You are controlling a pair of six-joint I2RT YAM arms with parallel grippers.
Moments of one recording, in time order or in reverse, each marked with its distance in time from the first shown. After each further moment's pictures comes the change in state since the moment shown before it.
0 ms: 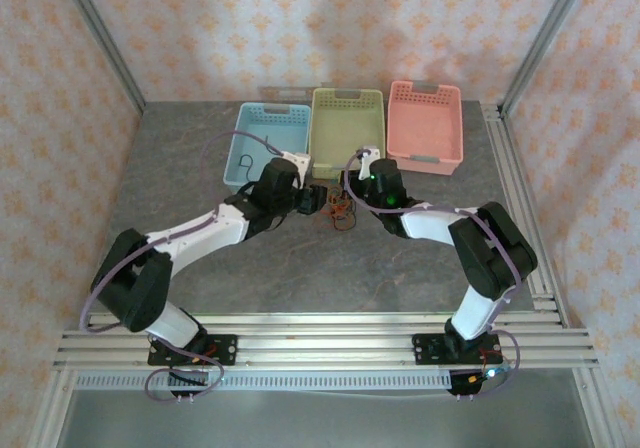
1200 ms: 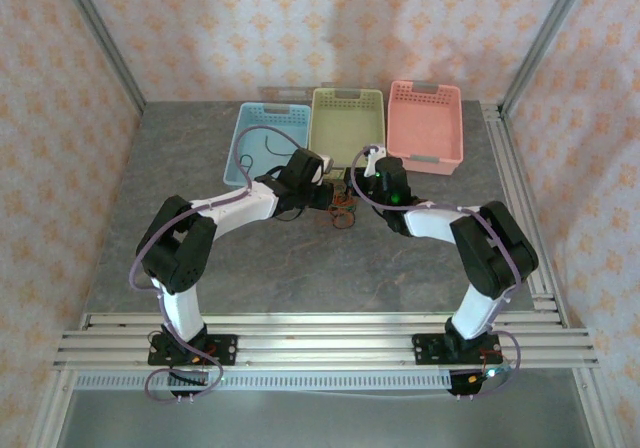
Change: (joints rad) left arm 0.000 0.282 0.239 -0.159 0.119 -0.055; right arm -0.034 0.006 -0.004 0.023 -0.031 0.056
